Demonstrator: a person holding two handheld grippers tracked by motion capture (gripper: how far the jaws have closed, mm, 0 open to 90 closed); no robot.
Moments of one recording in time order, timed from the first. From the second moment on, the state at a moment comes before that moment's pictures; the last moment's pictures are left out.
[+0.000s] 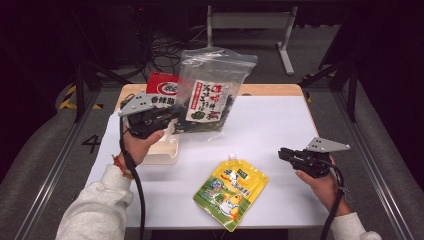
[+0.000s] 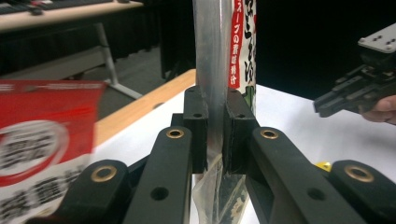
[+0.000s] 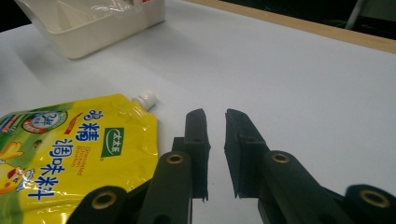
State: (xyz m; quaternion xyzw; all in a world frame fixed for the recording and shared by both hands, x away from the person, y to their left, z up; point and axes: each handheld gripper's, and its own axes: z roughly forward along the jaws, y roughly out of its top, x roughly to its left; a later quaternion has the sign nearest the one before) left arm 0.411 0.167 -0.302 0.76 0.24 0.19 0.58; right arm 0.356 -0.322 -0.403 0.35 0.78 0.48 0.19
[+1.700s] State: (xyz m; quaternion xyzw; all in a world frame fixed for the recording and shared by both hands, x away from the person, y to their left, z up) left arm 0.439 0.275 -0.399 0.77 0.31 0.23 0.51; right arm 0.346 -0.305 -0.415 0.33 0.81 0.46 0.16
